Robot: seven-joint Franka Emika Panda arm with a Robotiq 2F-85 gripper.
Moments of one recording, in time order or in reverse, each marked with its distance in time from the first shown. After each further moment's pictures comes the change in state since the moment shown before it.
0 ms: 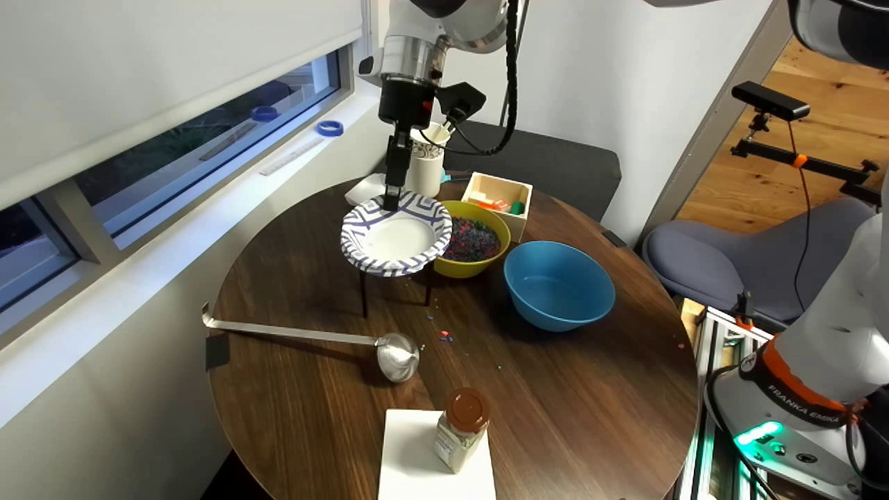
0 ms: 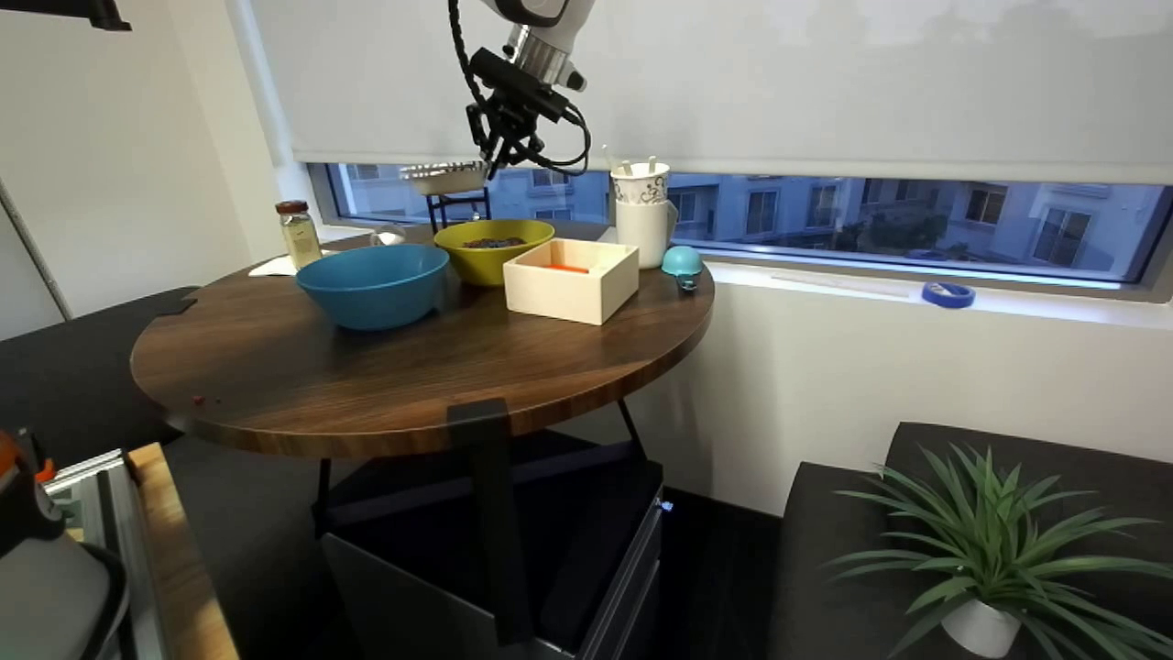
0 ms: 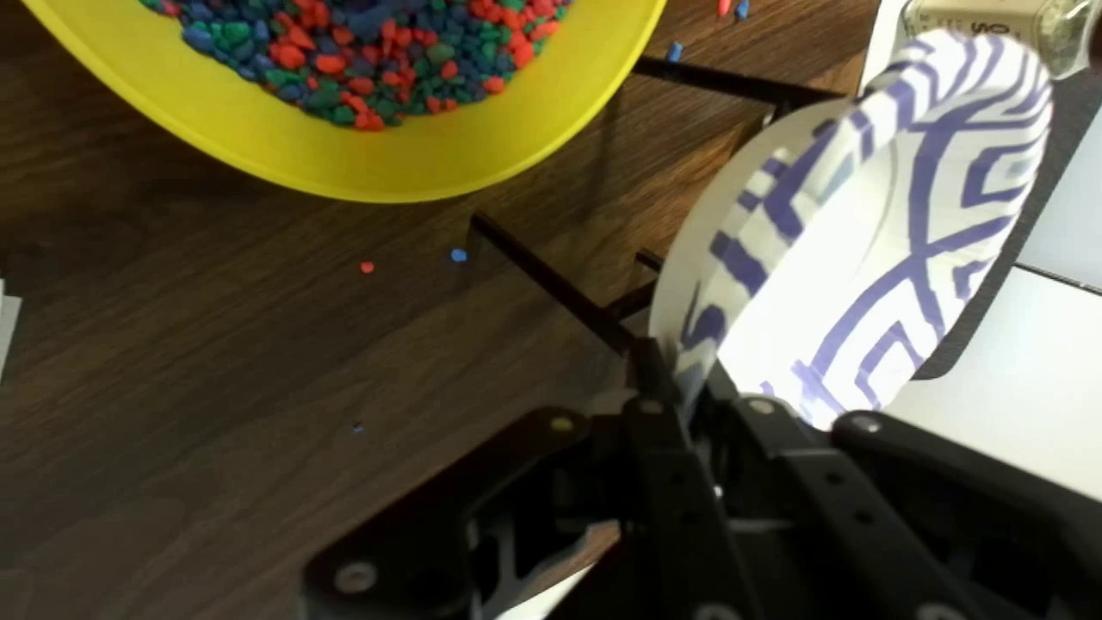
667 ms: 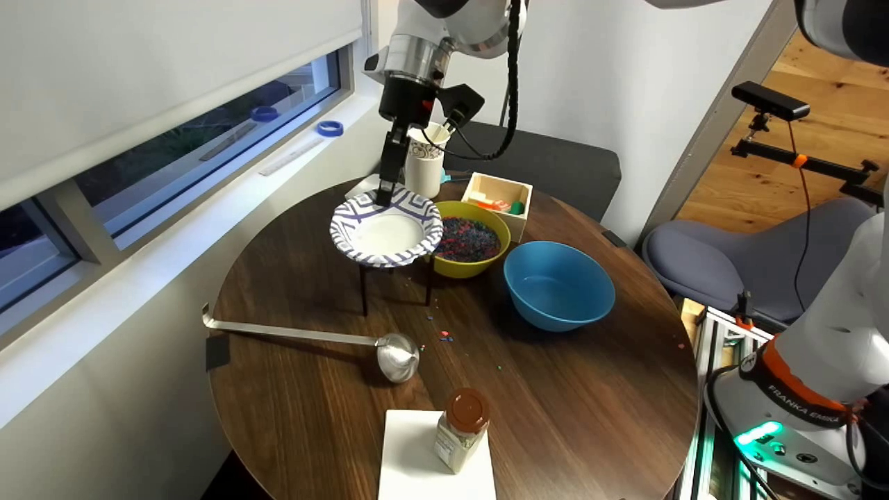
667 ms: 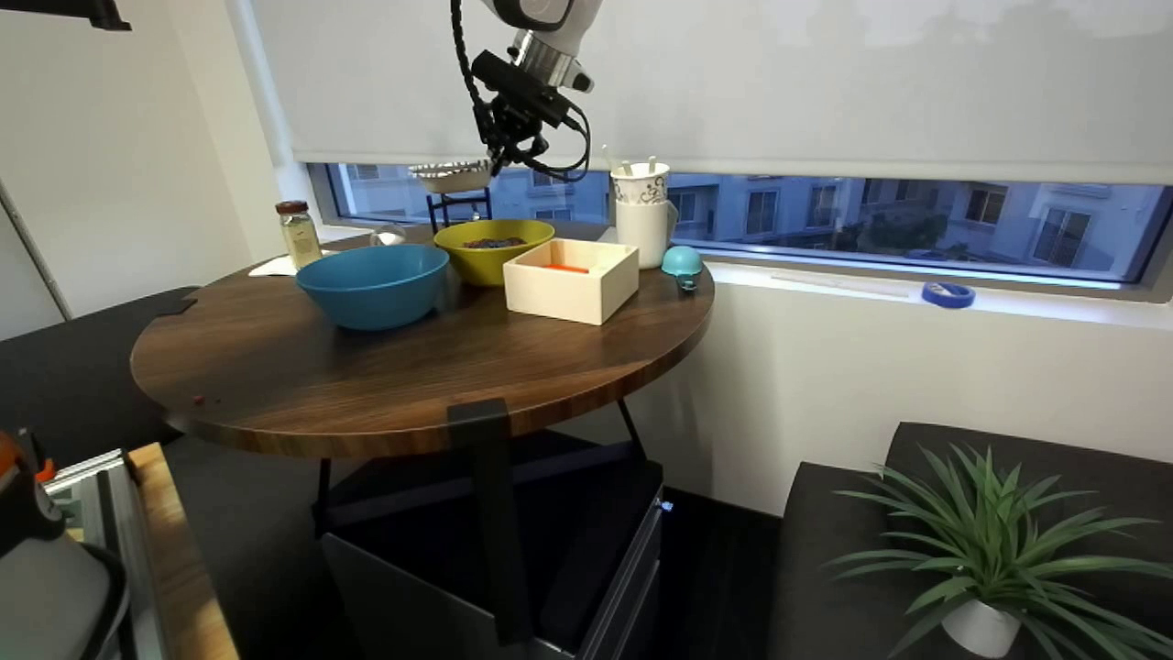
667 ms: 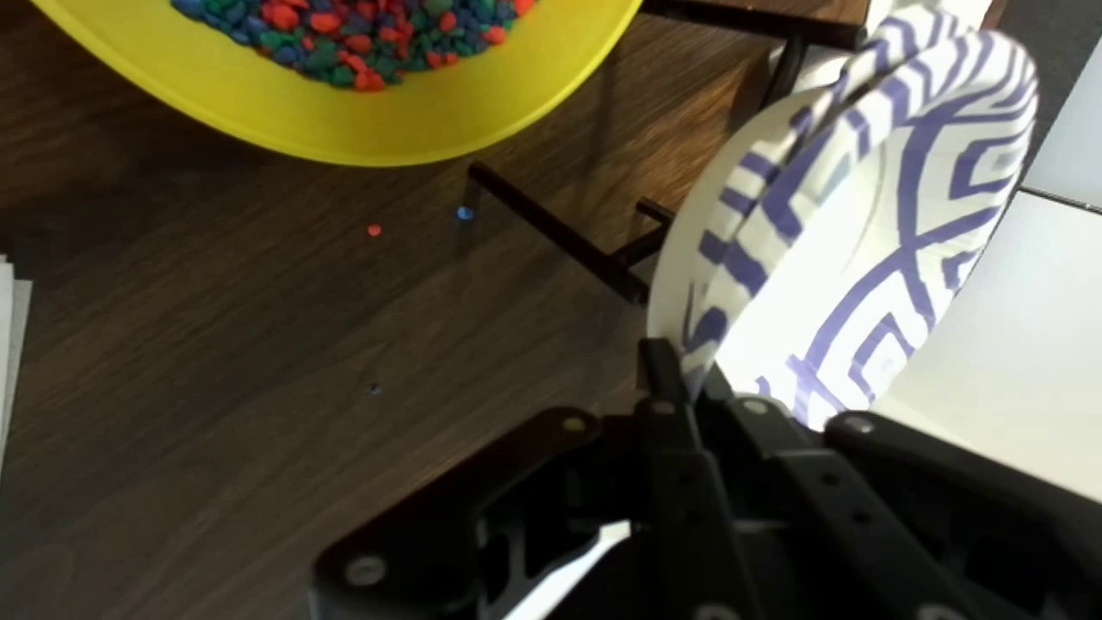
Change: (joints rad) arm 0.002 -0.014 -0.023 -0.035 0.081 0.063 0.003
